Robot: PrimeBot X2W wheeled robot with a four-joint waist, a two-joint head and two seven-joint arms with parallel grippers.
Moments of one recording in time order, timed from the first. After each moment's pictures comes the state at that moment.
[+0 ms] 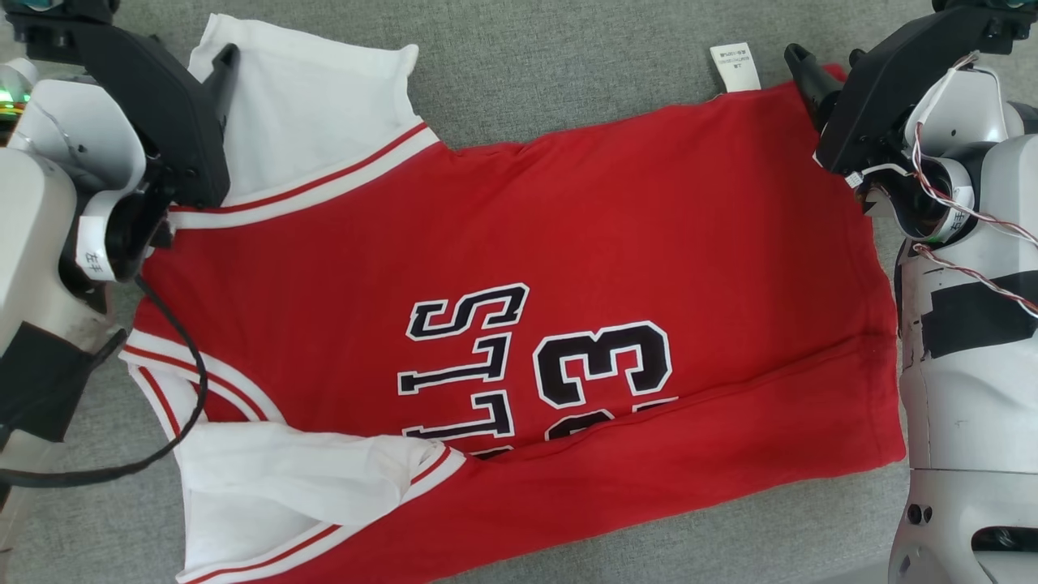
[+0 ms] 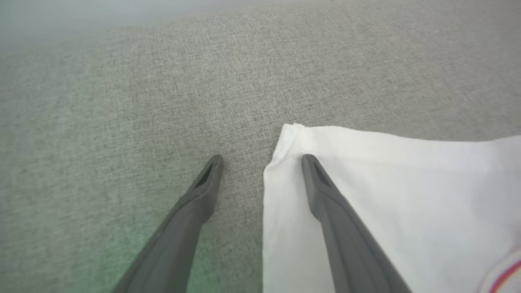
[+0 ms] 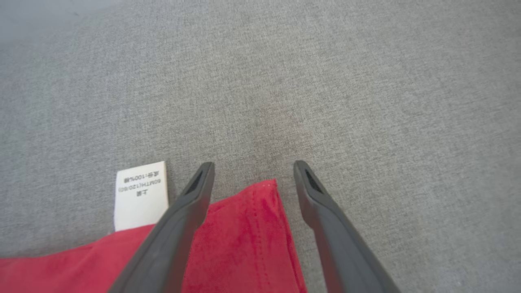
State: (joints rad) left arm -1.09 0.52 -0.58 0.40 -0.76 0.09 0.60; right arm -0.99 -0.05 -0.18 0.48 0.15 0.13 0.72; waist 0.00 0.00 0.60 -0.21
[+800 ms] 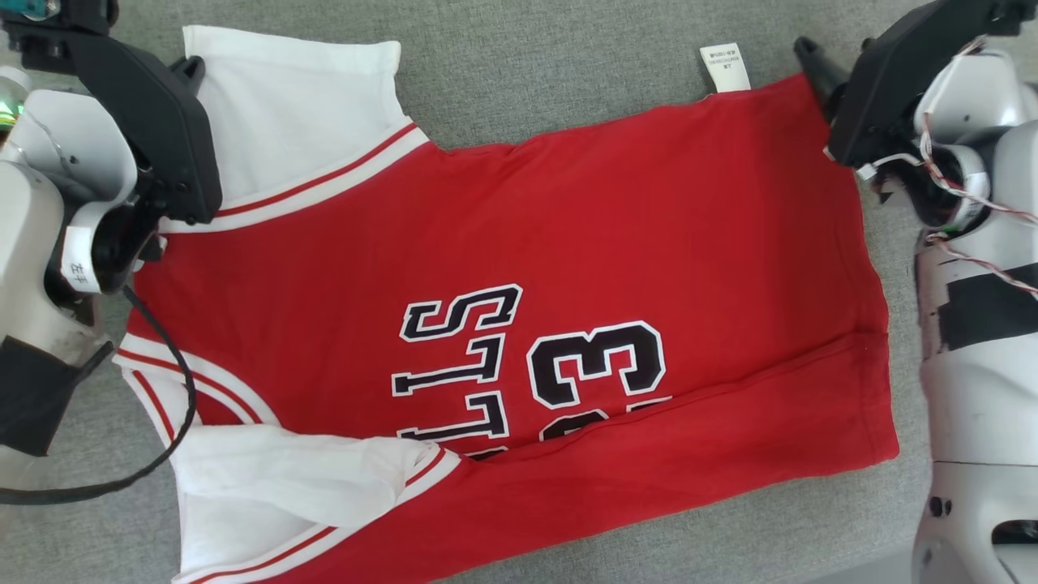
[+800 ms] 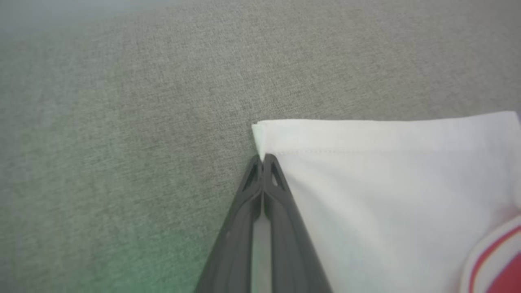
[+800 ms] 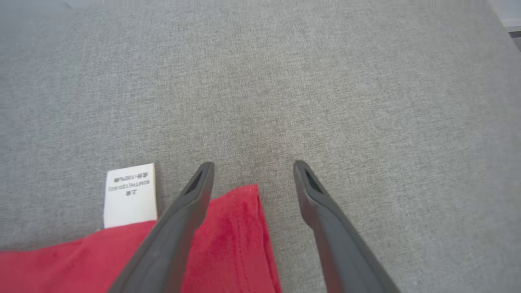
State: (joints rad) left arm -1.07 0.56 -0.59 0.35 -0.78 0.10 0.64; right arm -1.00 -0.10 -0.12 0.47 0.15 0.13 0.75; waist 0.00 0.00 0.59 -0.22
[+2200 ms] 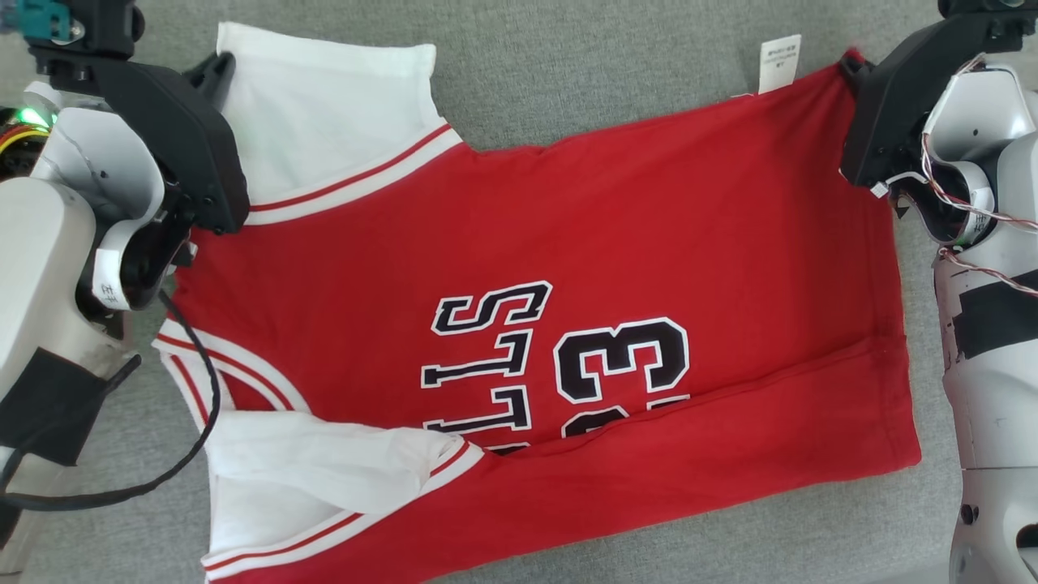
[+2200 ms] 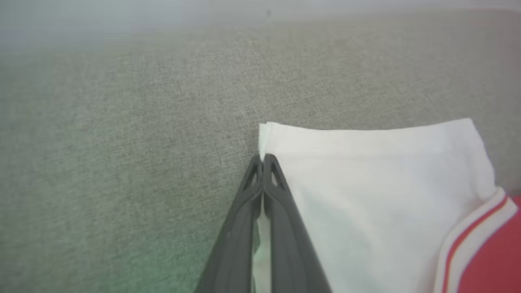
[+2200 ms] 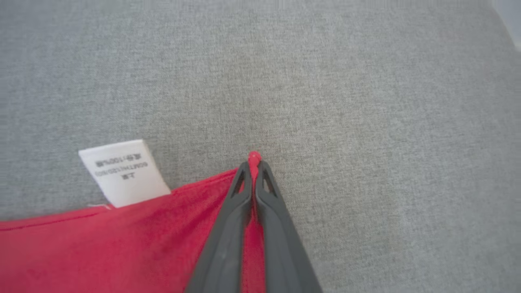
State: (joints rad) left arm -1.04 0.53 -0.58 0.34 -0.80 0.08 0.49; right arm -0.99 -0.18 -0.03 0.53 0.18 0.13 0.71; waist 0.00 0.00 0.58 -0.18
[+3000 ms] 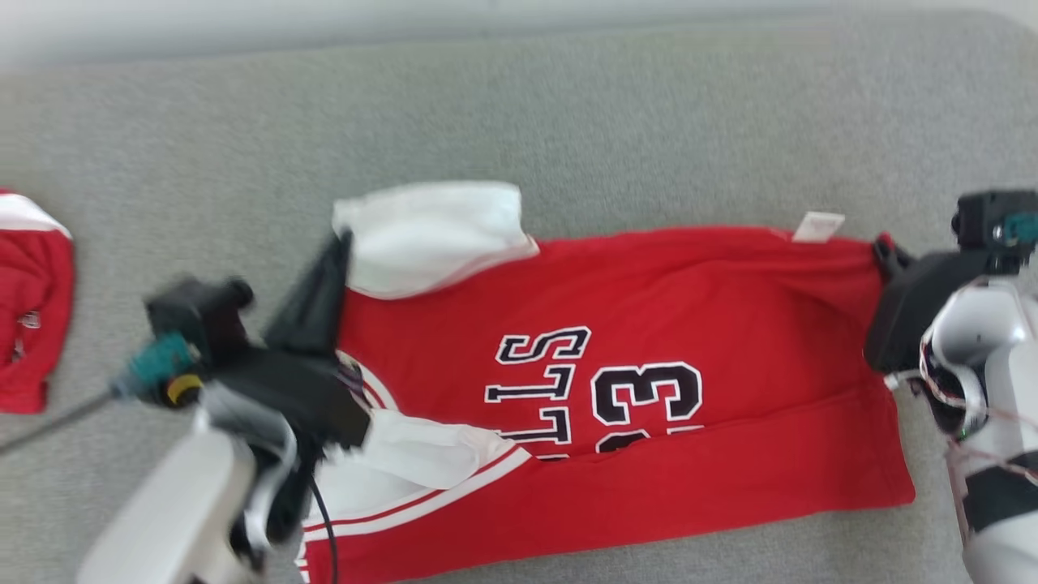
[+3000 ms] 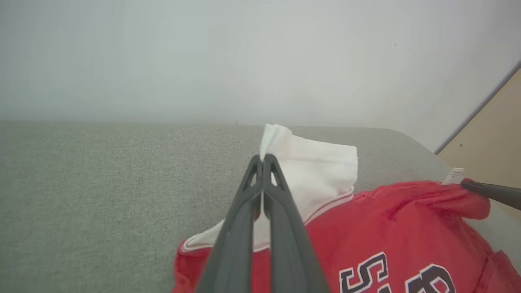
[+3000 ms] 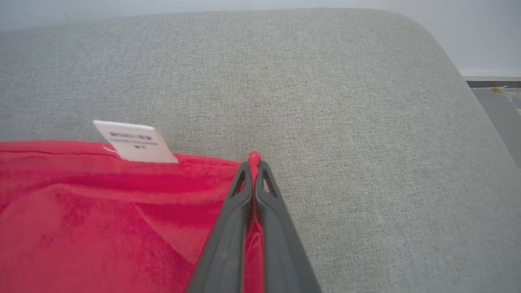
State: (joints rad) left arm -0.57 0.41 -0.55 0.16 -0.79 0.07 -0.10; right arm -0.61 -0.25 -0.06 0.48 0.19 0.13 0.45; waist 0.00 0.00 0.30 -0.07
